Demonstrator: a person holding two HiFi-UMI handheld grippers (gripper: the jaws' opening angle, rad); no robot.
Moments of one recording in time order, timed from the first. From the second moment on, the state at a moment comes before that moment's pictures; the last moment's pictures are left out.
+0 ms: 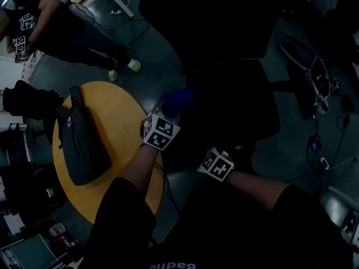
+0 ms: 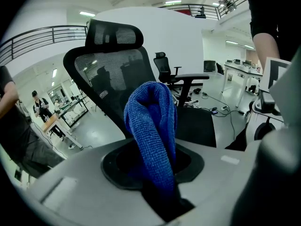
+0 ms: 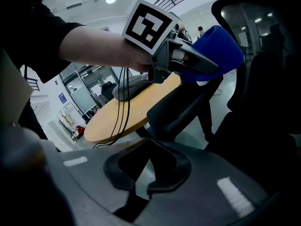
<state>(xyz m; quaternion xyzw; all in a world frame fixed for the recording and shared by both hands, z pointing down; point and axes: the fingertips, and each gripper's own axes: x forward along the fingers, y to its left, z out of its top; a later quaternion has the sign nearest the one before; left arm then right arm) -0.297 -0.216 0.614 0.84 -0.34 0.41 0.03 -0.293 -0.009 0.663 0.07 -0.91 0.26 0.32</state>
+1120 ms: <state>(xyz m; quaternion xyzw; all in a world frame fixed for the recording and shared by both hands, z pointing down) -0.276 -0.099 0.614 0.86 -0.32 0.39 0.05 -0.292 -0.012 0.671 0.10 -0.89 0.27 0.35</state>
